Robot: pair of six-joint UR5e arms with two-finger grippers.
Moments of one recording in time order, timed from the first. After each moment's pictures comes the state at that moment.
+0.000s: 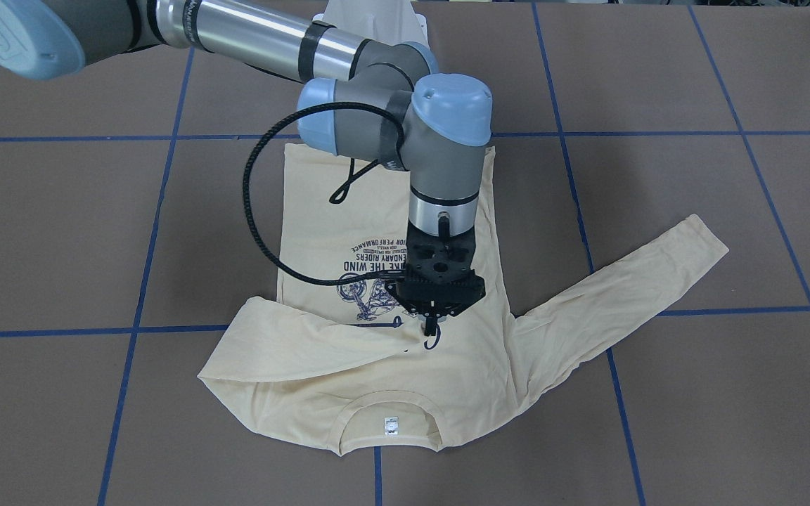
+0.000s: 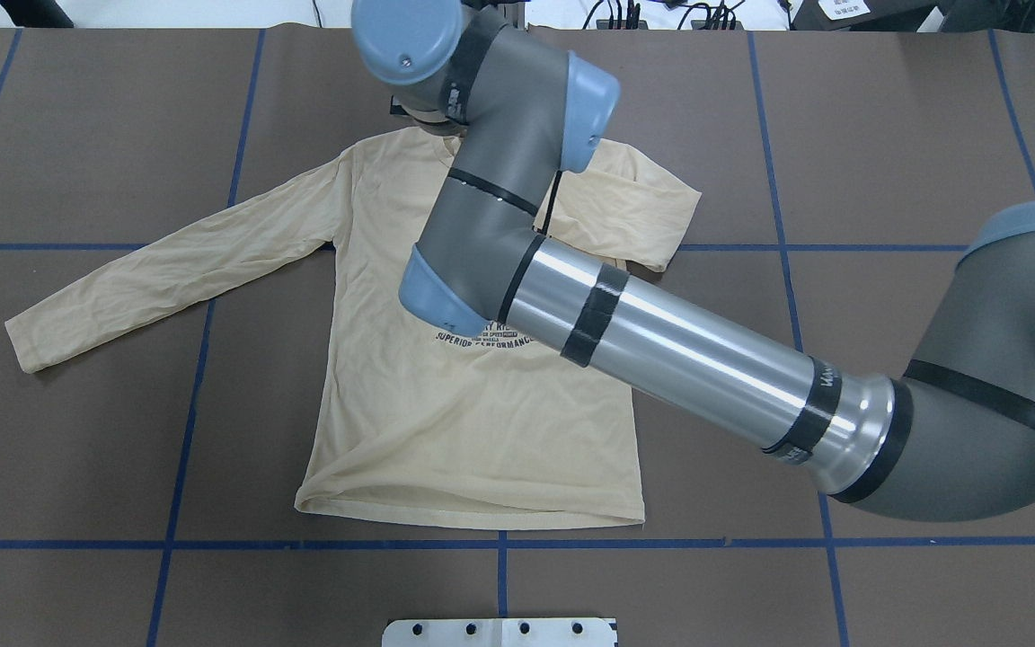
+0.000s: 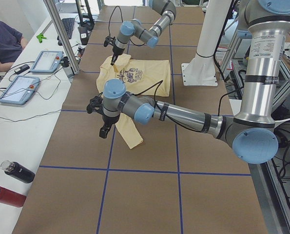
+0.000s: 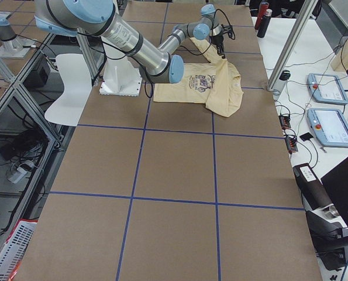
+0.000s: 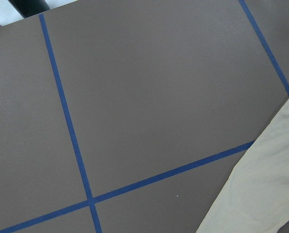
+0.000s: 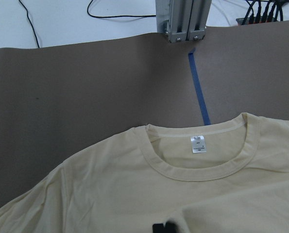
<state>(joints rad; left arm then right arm) -1.42 -1.63 -1.74 -1.84 -2.29 -0.11 0.58 -0.29 0.96 -1.38 1.52 1.28</state>
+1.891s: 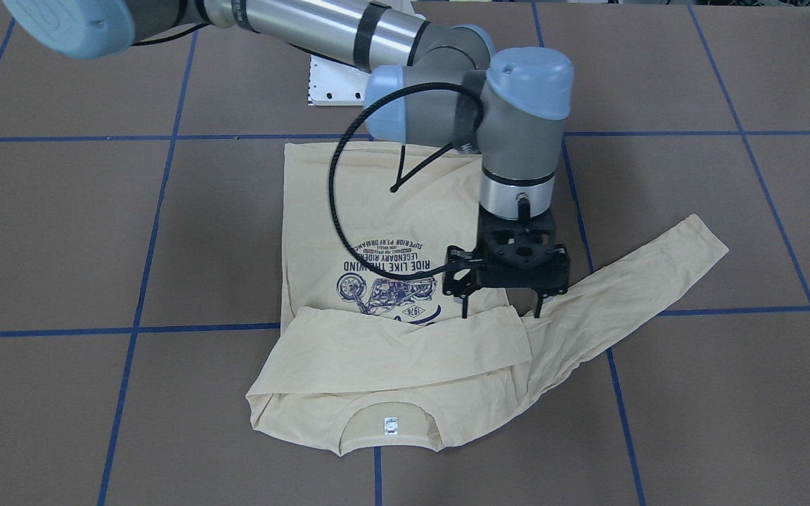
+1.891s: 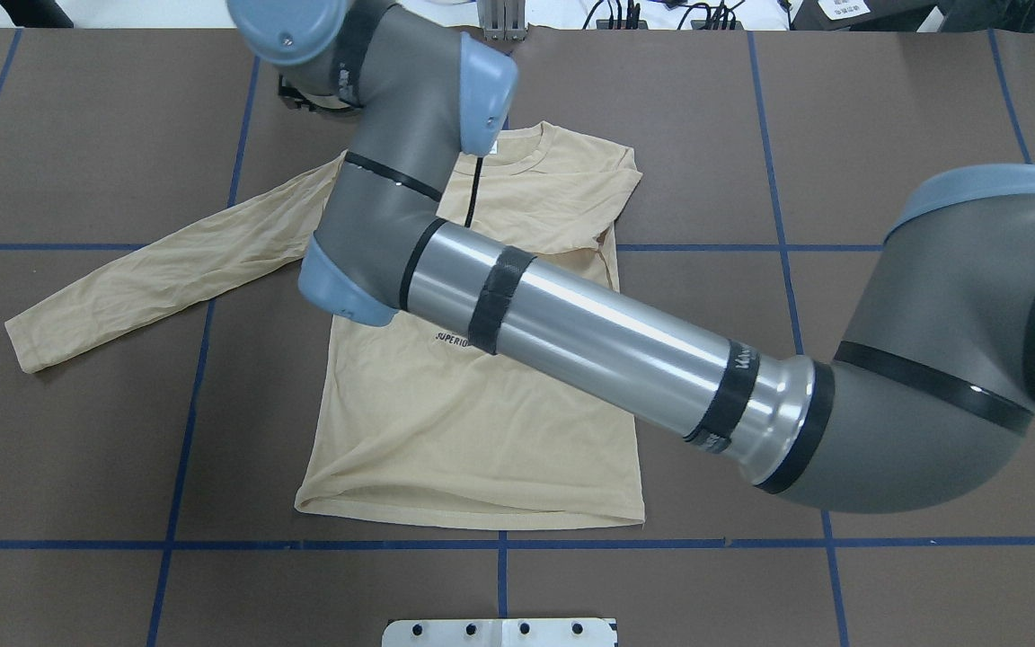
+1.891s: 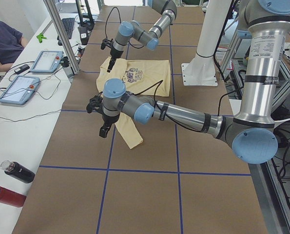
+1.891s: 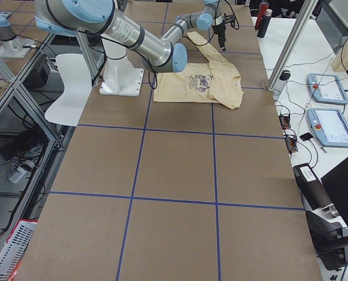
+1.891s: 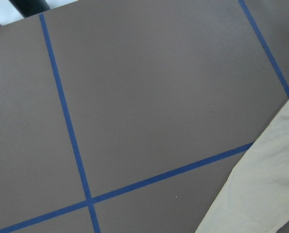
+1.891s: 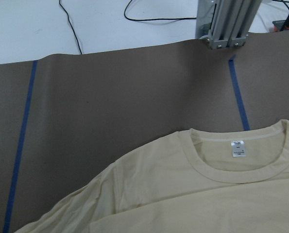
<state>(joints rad) -1.42 -1.64 -1.75 -1.86 -2.30 -0.13 0.65 -0.26 0.99 -1.41 1.65 1.24</state>
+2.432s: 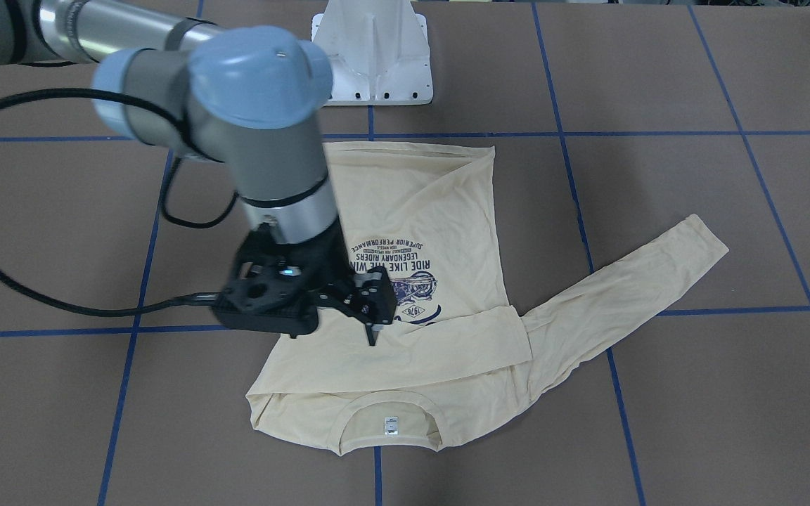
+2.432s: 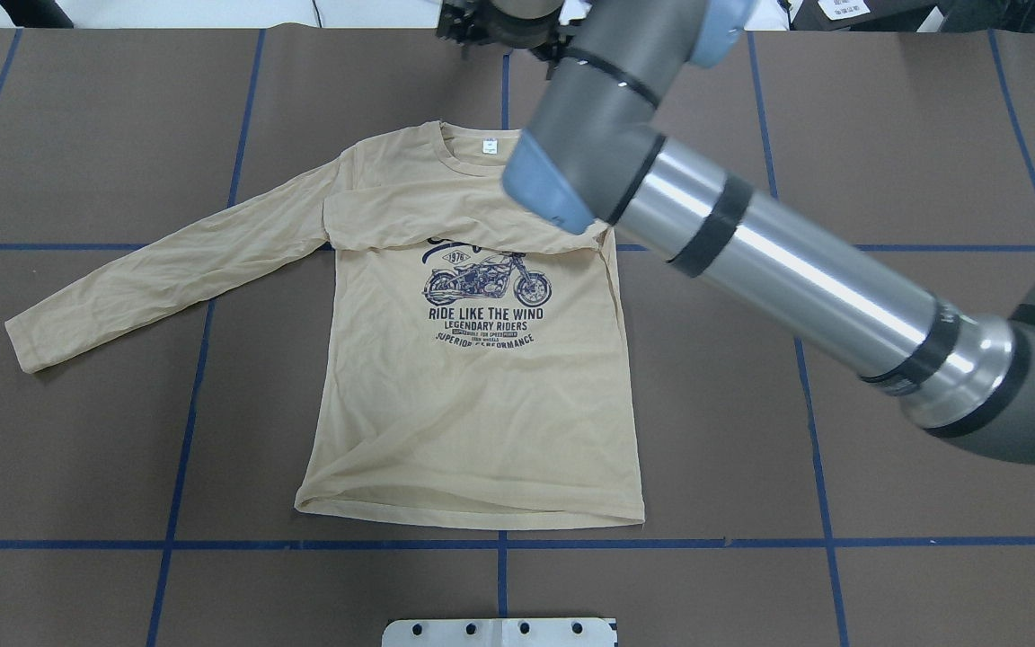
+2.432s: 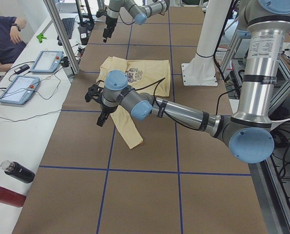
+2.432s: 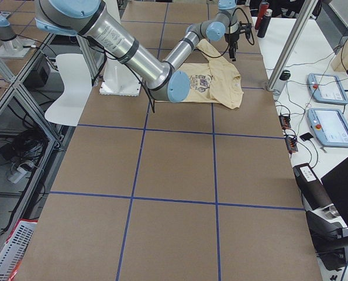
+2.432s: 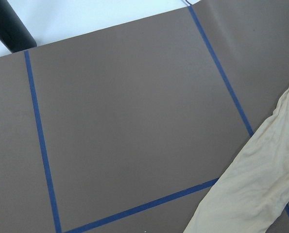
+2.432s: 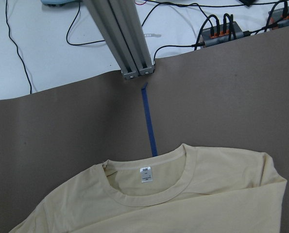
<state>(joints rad) -1.42 -1.66 -1.76 -2.00 -2.34 -0.30 0.90 -0.62 1.42 -1.41 1.95 1.29</state>
